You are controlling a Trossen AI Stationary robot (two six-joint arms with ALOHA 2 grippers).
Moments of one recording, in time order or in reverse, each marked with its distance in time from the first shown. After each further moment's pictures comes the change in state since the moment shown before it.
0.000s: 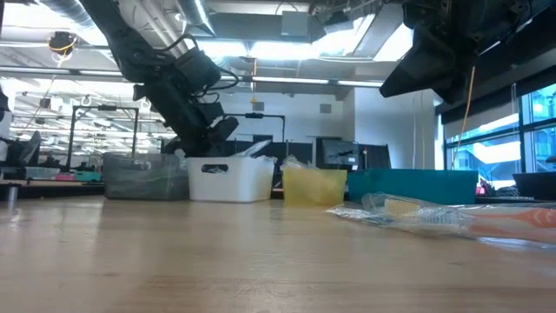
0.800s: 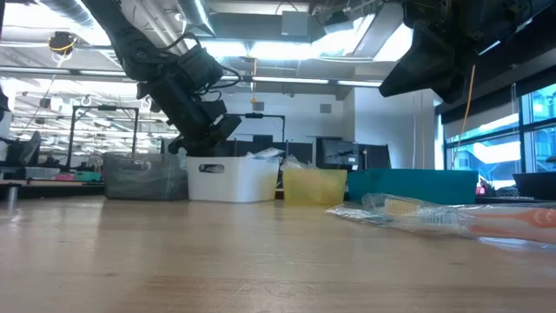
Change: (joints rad) left arm 0.006 0.002 0.028 -0.010 0.019 0.012; right arm 0.000 0.000 0.000 0.006 -0.001 -0.001
